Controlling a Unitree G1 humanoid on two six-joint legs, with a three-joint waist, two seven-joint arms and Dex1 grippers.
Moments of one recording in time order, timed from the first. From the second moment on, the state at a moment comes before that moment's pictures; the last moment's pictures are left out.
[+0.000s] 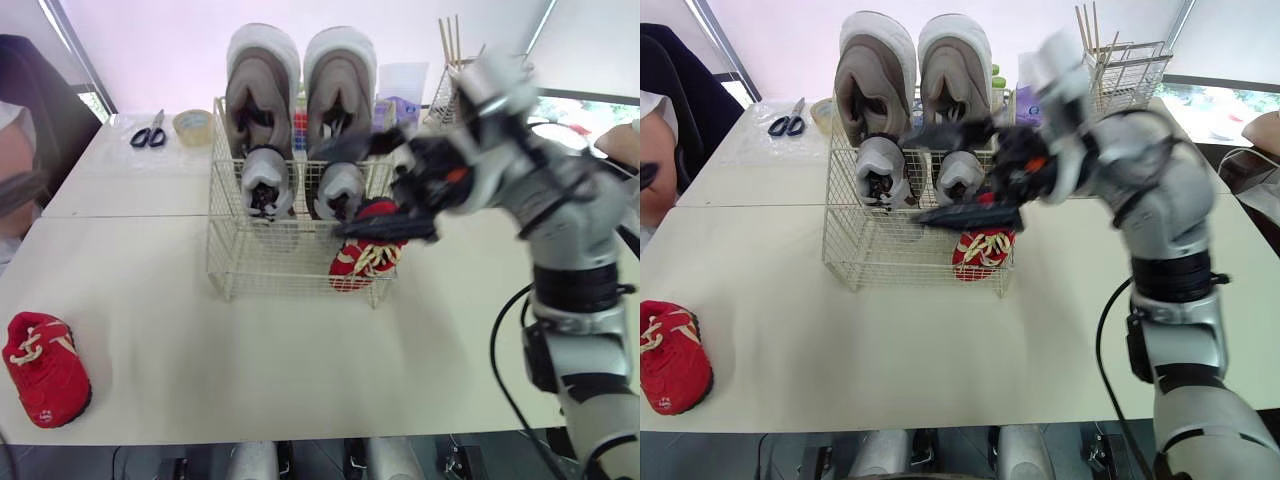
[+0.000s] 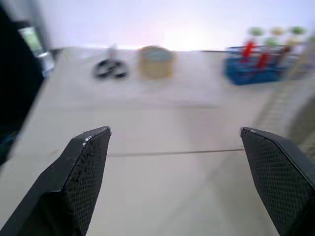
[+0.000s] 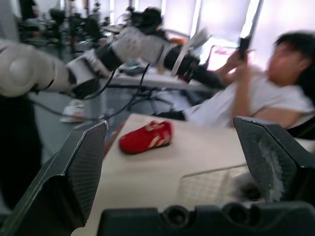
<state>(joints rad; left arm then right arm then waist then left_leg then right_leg) -0.08 1.18 0.88 0.05 -0.99 0.97 -0.42 -0.94 -0.54 0.09 -0.19 0.81 0.68 1.25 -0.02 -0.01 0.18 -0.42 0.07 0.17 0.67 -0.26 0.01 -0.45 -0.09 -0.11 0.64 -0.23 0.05</state>
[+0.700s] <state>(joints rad) 0.56 0.76 1.31 -0.18 -0.91 1.07 -0.67 -0.84 -0.39 0.34 -0.26 0.58 0.48 1.29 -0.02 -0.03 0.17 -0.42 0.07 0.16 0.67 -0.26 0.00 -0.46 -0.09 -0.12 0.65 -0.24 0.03</state>
